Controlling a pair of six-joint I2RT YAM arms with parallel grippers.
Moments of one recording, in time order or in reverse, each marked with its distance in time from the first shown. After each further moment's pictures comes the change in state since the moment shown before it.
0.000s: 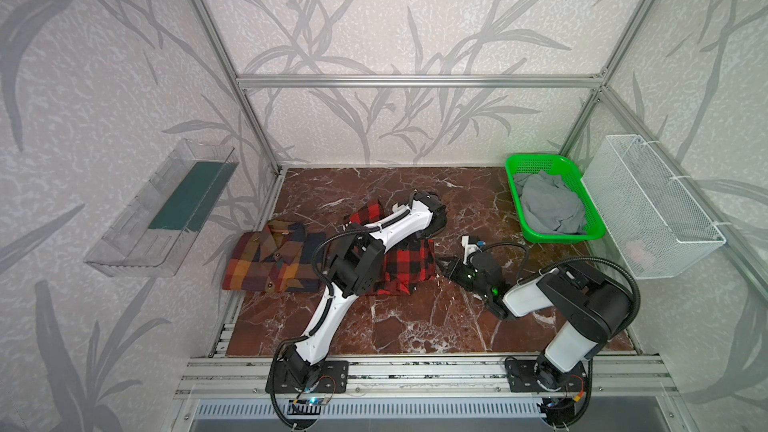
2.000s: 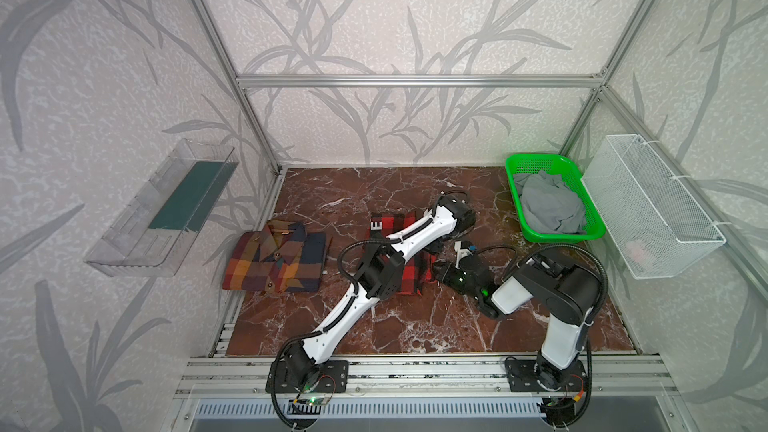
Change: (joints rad) left arm -0.086 0.262 0.504 -0.004 0.257 0.006; right arm 0.056 0.143 0.049 0.011 0.053 -0.001
